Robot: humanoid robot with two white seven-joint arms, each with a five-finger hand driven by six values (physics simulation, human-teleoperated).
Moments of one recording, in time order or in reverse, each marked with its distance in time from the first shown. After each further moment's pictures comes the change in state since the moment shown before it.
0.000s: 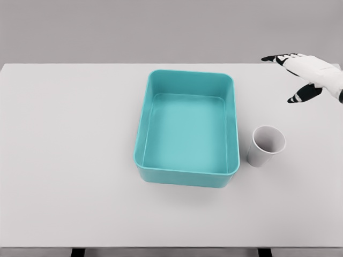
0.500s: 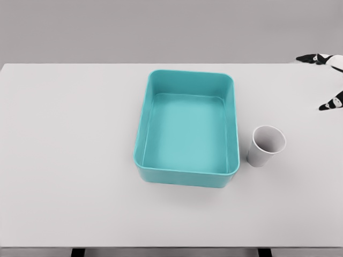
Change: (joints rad) left arm 0.000 0.000 0.000 0.000 0.000 0.000 0.000; right arm 0.164 -0.152 -0.283 0.049 -0.433 -0.068 0.178
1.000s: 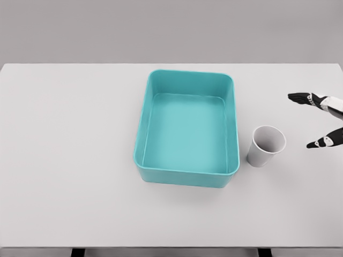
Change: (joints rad) left arm 0.000 0.000 0.000 0.000 0.000 0.000 0.000; right arm 0.270 0.037 -0.021 0.138 -0.259 -0.374 0.024
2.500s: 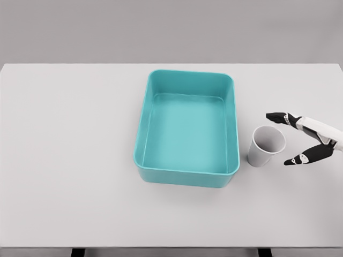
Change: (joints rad) left arm 0.000 0.000 0.000 0.000 0.000 0.000 0.001; right arm 0.009 0.110 0.083 0.050 0.009 -0.039 0.000
